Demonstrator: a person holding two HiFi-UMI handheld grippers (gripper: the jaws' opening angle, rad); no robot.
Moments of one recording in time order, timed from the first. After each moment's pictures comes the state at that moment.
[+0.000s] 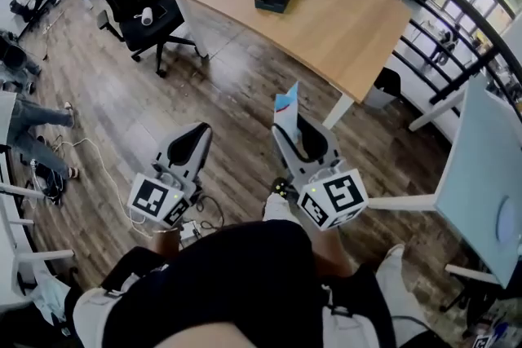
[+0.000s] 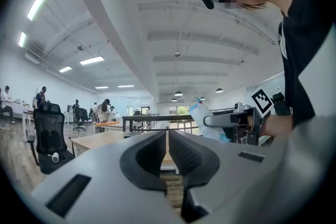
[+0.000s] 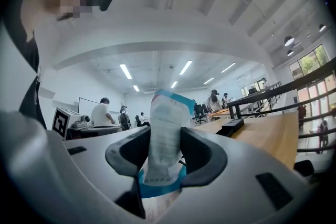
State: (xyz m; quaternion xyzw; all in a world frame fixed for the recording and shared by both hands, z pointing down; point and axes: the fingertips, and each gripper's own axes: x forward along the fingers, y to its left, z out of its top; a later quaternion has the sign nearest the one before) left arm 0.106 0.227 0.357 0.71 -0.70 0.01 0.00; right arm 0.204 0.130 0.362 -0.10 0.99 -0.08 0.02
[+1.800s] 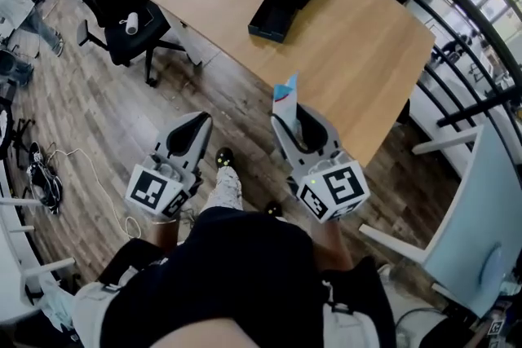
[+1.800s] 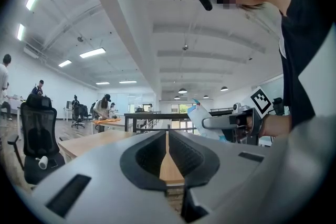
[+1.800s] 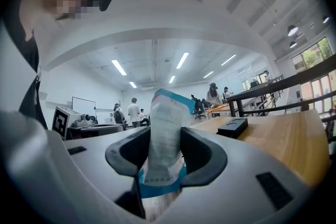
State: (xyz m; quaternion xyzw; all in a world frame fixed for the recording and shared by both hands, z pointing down) left arm -0.055 -0.019 0.375 0.71 -0.70 0.01 0.01; right arm 0.037 -0.115 0.382 -0.08 0.99 -0.10 0.00
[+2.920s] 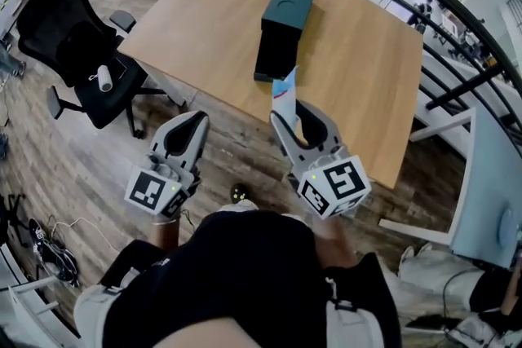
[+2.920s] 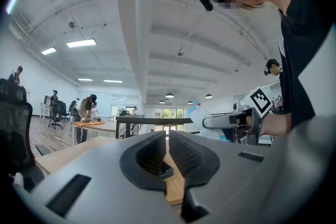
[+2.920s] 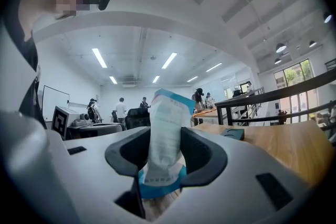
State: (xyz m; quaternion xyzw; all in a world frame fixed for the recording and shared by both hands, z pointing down) left arm -0.281 -0.114 0.362 0.78 -0.62 -0.01 0.00; right arm -0.167 -0.191 0.365 -0.20 0.98 -0.07 -0.01
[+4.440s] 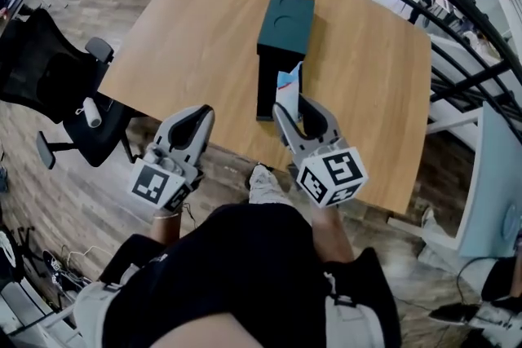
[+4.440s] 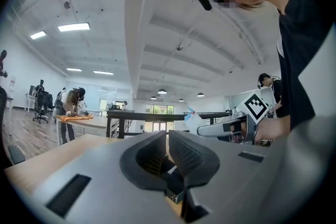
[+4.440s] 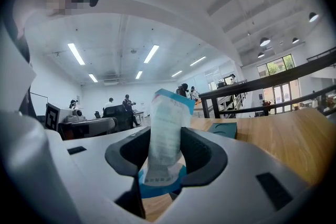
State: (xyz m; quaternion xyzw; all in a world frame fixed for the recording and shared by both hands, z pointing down) left arm -0.374 -0.295 0.372 0.82 -0.57 -0.02 0.02; right arm -0.257 -0.367 0.402 -0.28 0.95 -0.12 -0.03
